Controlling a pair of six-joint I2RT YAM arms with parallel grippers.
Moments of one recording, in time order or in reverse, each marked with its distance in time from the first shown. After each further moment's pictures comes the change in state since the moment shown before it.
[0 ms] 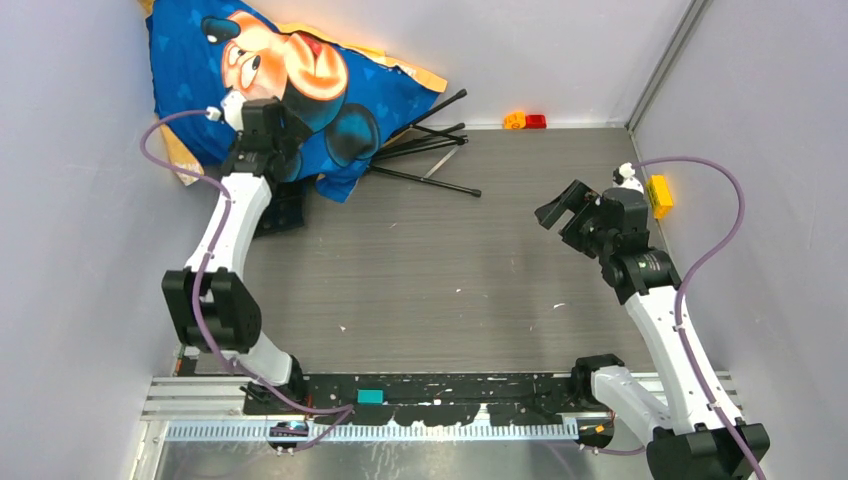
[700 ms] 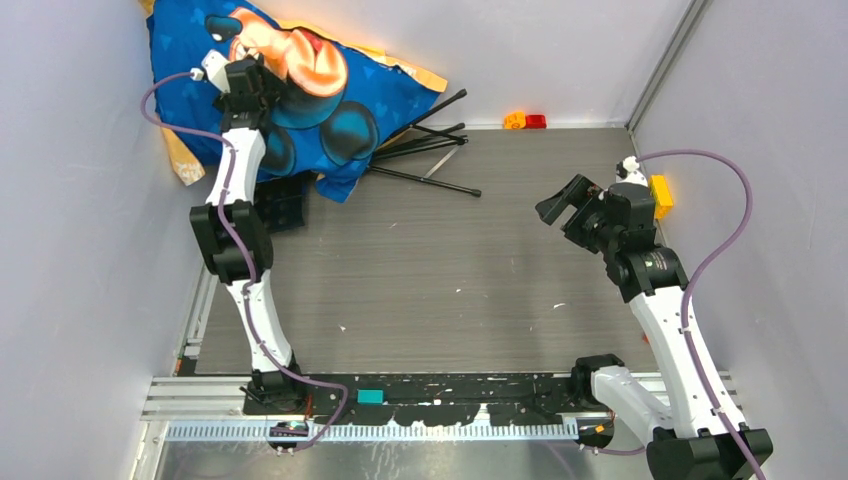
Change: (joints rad) left arm 0.152 0.591 0.622 0.193 0.032 0.053; right arm 0.000 0.004 0.066 -0.037 -0.028 -0.012
